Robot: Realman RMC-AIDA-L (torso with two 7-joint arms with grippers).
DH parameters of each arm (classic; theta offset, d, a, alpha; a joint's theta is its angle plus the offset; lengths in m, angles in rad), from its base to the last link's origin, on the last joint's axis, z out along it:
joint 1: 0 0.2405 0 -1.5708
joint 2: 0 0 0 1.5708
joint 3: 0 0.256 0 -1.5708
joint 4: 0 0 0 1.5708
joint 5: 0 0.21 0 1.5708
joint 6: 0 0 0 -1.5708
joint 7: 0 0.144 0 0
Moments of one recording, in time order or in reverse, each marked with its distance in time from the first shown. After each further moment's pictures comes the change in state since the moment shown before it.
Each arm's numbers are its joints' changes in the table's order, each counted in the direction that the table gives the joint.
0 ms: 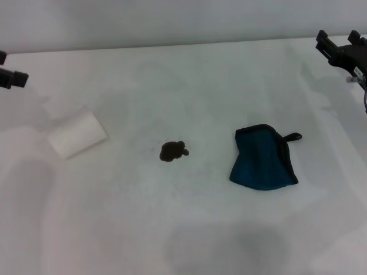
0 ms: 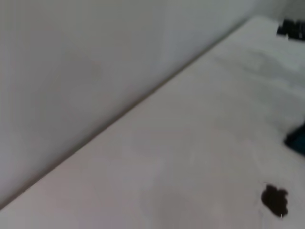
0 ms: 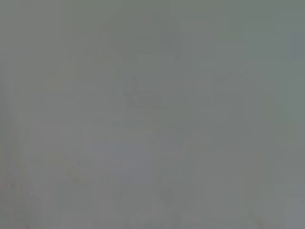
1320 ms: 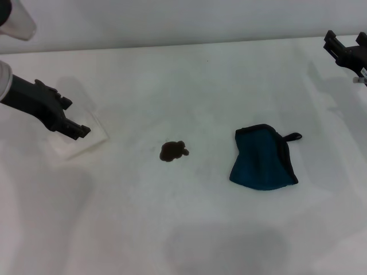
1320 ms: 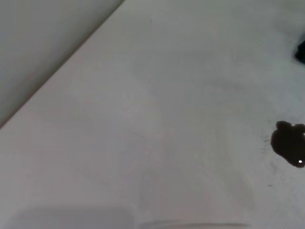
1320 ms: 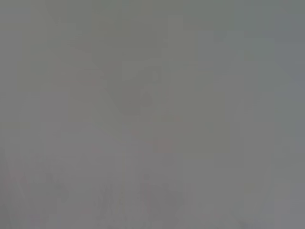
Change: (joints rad) left arm -0.069 -0.216 -0.002 0.156 0.202 0.394 0.049; right arm -0.009 -0.002 0.037 0.004 0.001 -0.004 0.000
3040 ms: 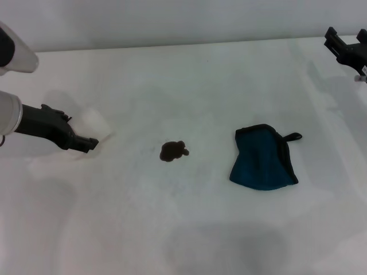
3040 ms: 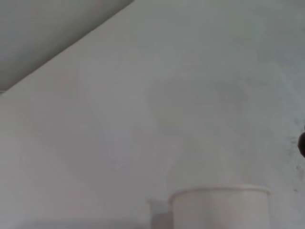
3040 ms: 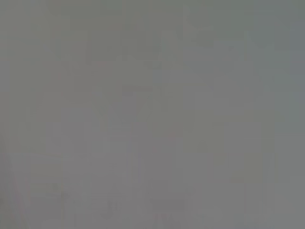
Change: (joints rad) left arm 0.147 -0.001 -0.003 0.159 -0.133 0.182 -0.008; right arm -0.006 -0.002 0.000 -0.002 -0.006 -0.026 0.015
